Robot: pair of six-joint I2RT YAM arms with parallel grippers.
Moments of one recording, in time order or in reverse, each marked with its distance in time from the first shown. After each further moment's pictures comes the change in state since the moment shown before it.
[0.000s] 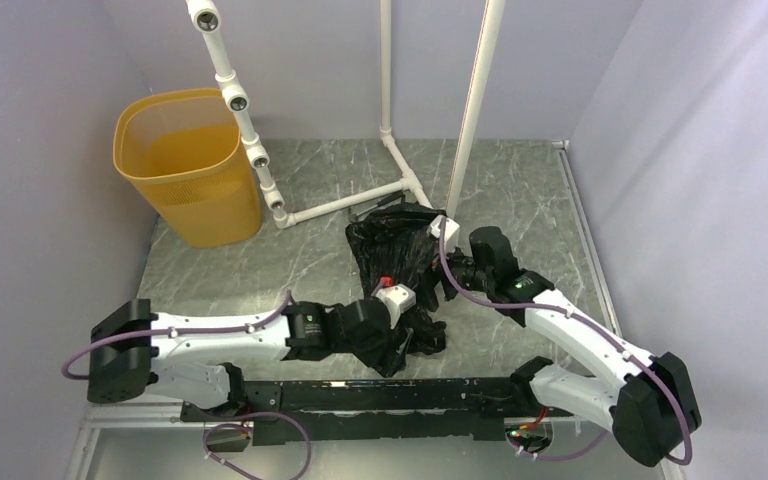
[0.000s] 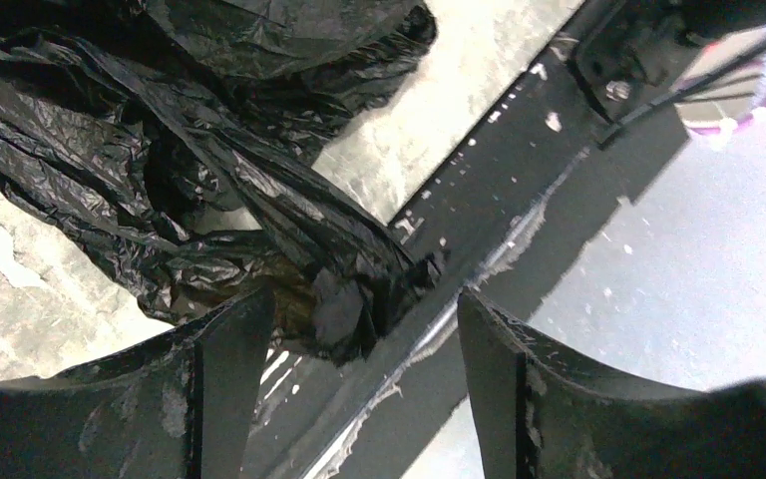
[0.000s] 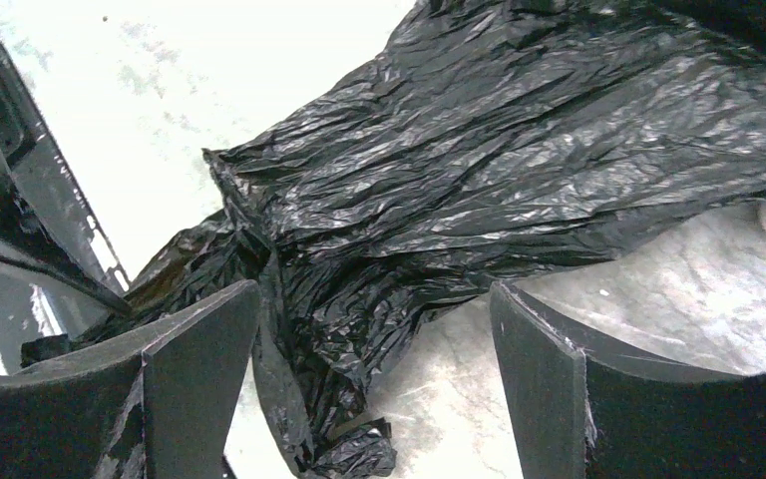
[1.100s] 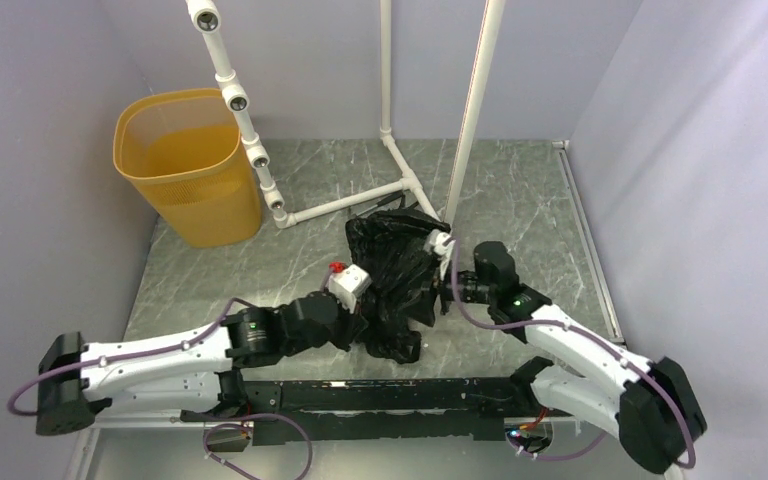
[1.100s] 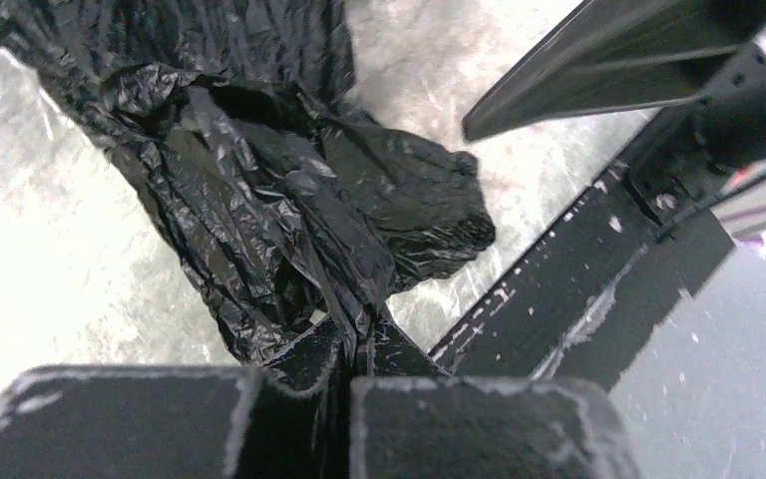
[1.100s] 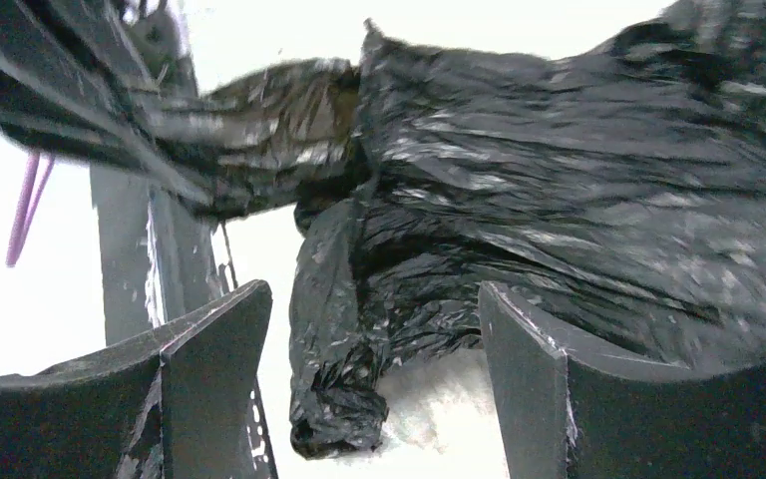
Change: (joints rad) left arm 0.020 -0.294 -0.174 0.081 -0.316 0.079; right arm 0.018 -0.108 -0.182 0.323 -0.205 0.113
